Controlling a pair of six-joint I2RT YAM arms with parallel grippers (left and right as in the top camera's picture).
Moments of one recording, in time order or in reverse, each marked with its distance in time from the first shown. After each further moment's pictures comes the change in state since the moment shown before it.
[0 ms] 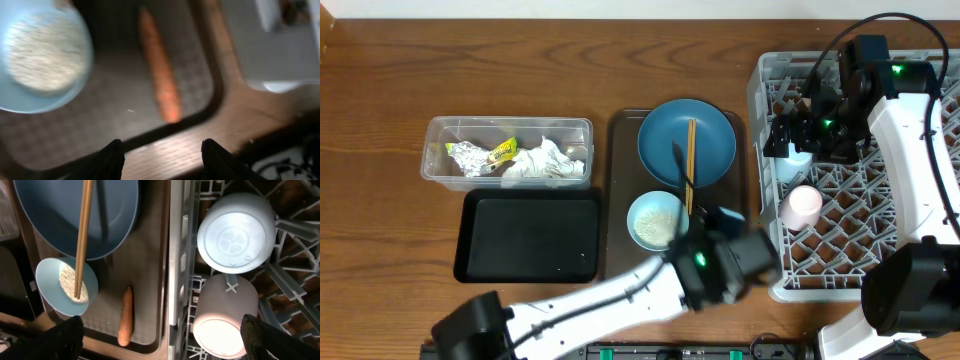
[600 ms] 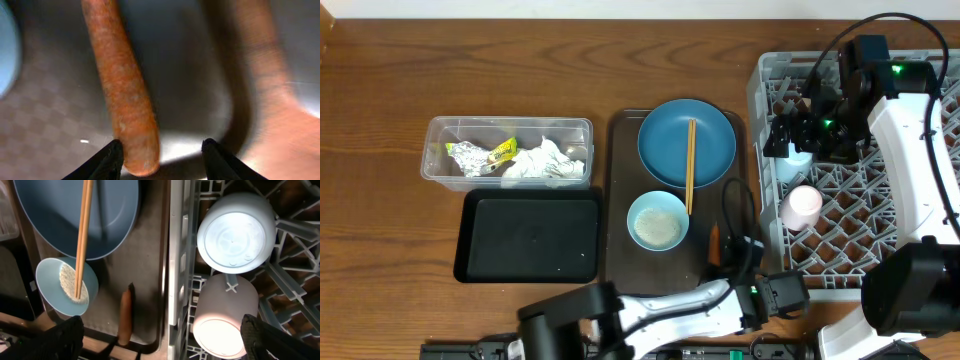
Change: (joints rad) left arm -0.109 0.307 -0.001 0.147 -0.143 -0.102; right arm 0.000 0.000 0.000 0.000 0.000 0.000
